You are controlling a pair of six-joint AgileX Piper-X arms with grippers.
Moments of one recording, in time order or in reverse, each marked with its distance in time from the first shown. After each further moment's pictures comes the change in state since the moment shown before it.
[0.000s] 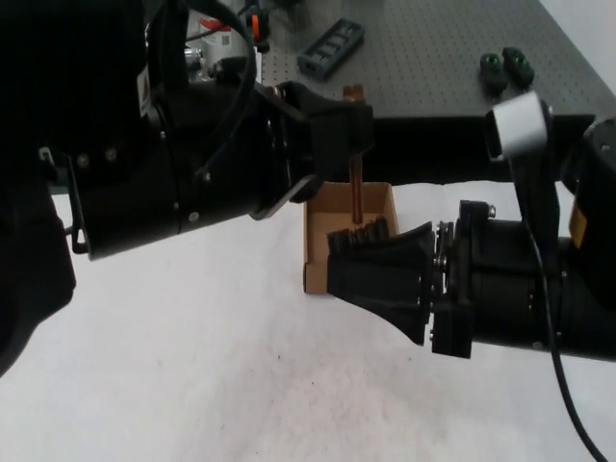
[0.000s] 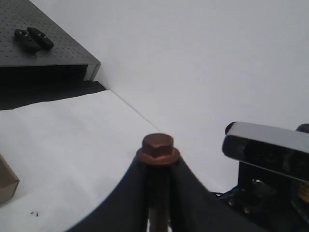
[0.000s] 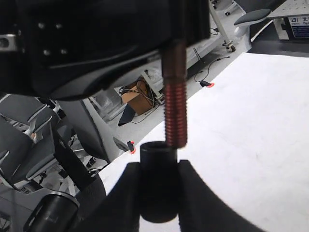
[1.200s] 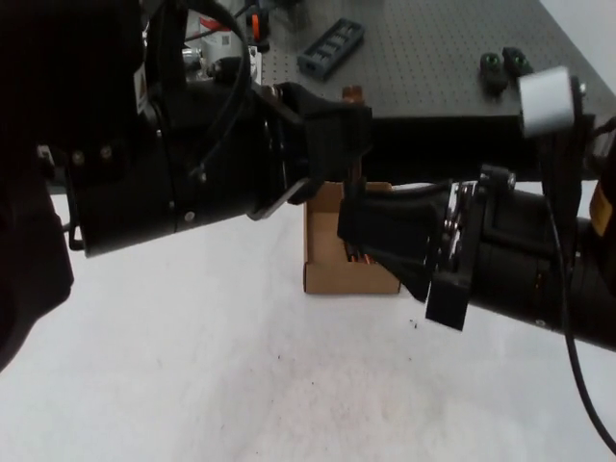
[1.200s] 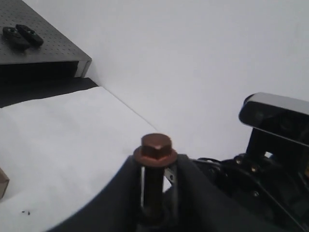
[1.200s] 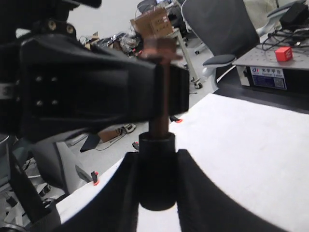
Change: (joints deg) left arm 0.3 0.0 0.0 0.0 3.5 0.8; right arm 0.0 -1.3 0.0 -6.8 9.7 -4.2
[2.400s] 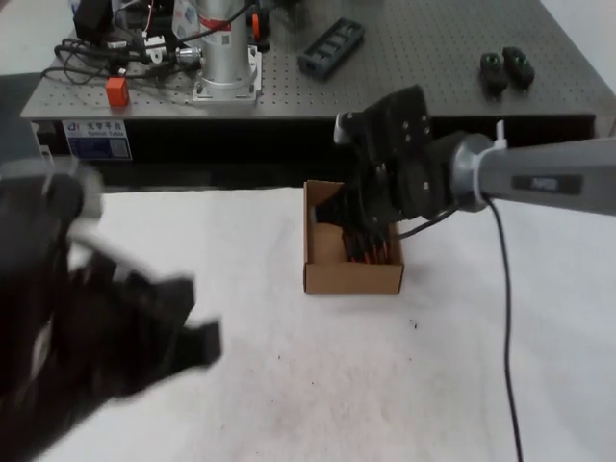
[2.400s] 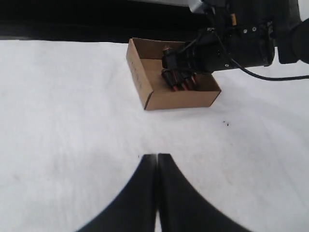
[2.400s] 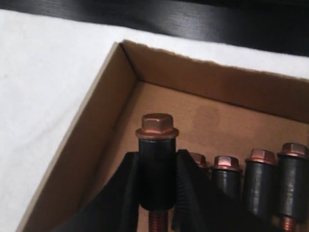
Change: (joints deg) left arm 1.1 -25.0 21.3 22.9 -34.8 1.9; right arm -12.3 65.7 -47.7 26.3 23.9 -13.2
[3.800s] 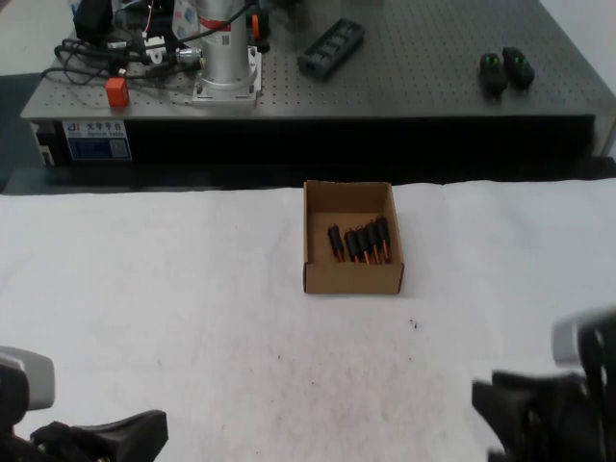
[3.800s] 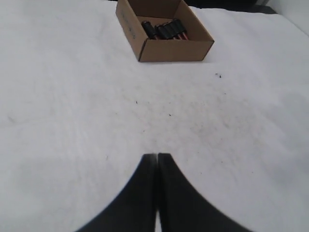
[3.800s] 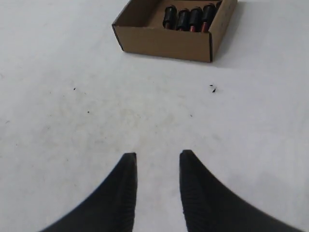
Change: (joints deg) left arm 0.0 -16.0 13.3 2.8 6.0 2.6; right arm 0.0 -83.9 68.2 -2.6 -3.9 2.1
